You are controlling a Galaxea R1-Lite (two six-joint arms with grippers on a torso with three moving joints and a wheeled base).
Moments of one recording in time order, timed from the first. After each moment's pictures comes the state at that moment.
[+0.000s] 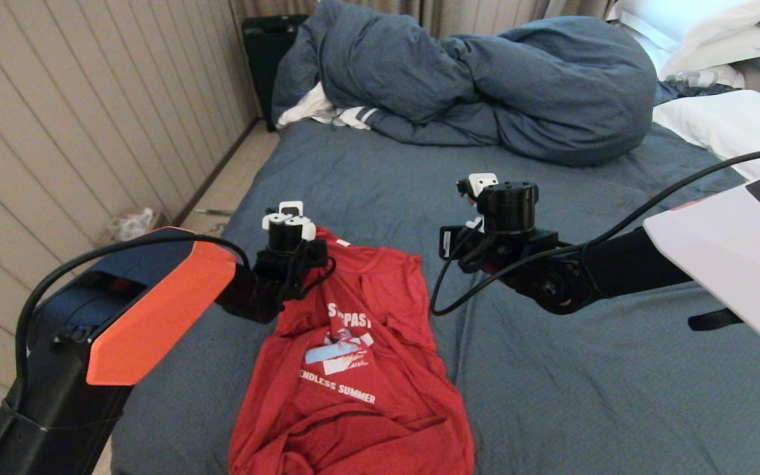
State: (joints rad) left arm -0.41 2.50 -1.60 -0.73 0.38 -0.12; right arm 0.45 2.13 -1.36 -0.57 -0.27 0.10
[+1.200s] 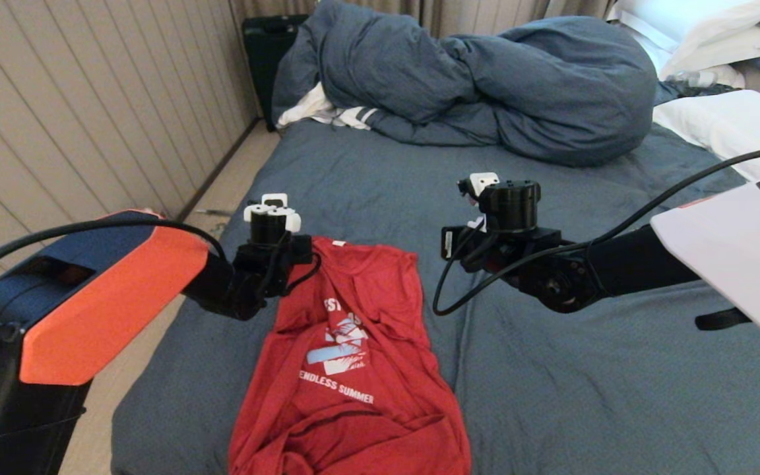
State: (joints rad) left arm -0.40 2.35 -1.41 -0.71 0.42 -0.11; right arm 0.45 2.12 -1.35 -0.53 -0.27 0.10
